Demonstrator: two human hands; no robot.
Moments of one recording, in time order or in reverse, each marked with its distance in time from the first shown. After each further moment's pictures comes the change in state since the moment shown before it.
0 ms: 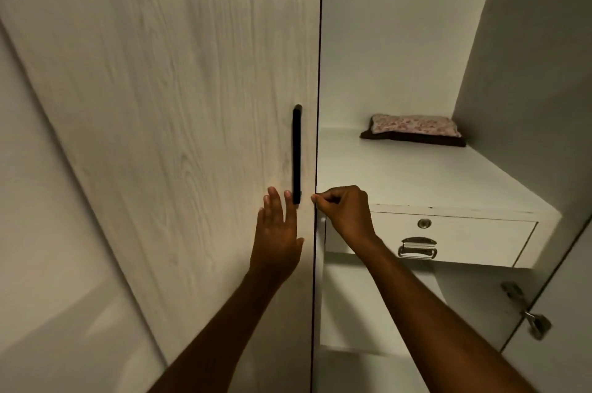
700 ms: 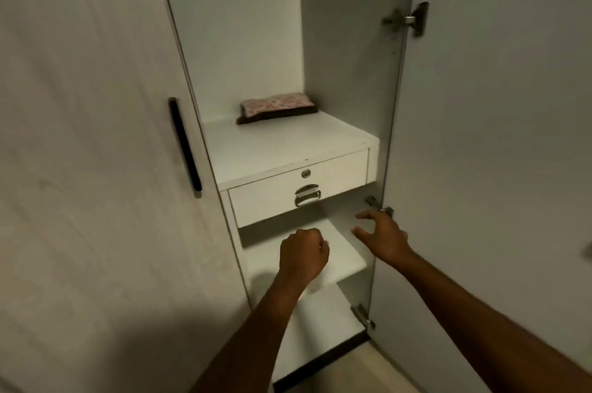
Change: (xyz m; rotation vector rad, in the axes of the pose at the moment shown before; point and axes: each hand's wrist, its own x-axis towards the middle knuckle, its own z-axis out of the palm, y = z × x) left_hand -0.088 0.161 -0.012 -0.323 -0.426 0.370; right_hand -0.215 0.067 -0.175 -0.463 0.240 0.566
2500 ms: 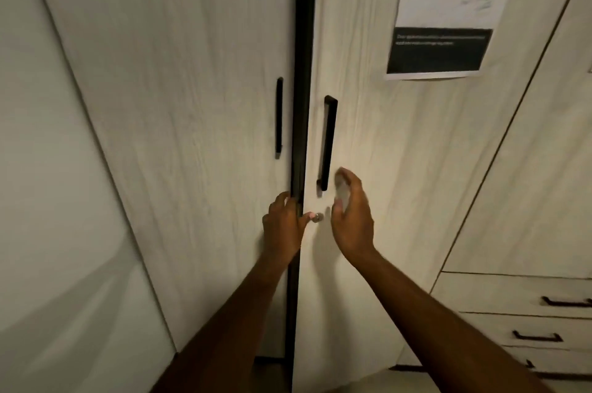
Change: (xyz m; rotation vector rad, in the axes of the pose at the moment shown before) left_hand -0.077 -0.048 -0.041 -0.167 0.545 -0.432; right_hand -0.076 -0.132 0.028 0.393 -0.038 -0.572
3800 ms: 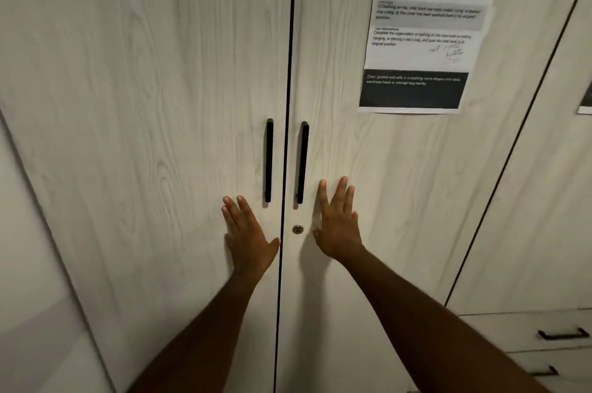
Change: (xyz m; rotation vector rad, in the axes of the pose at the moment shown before) left_hand 0.111 -0.056 0.022 0.054 -0.015 -0.197; right_hand 0.119 0.050 0.056 -0.683 -0.254 -0.001
